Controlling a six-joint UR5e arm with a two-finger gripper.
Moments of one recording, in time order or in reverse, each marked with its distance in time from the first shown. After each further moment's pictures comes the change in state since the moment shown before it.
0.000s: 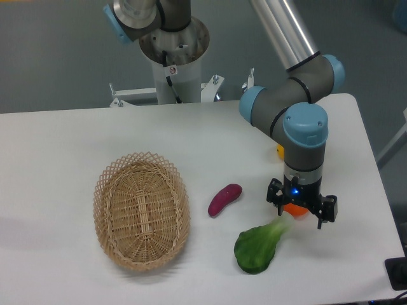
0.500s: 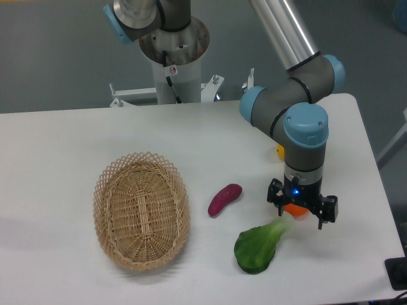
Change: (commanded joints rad) arm 0.000 -0.003 0.005 -0.002 0.003 0.024
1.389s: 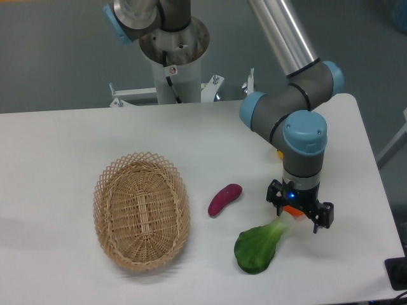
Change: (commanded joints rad) arm -0.005 -0.022 -0.046 -0.003 0.005 0.182
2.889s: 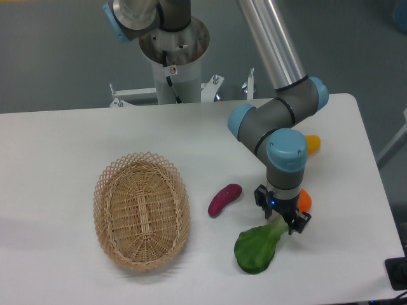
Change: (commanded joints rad) arm -0.032 -0.046 -0.014 0.028 0.034 0.012
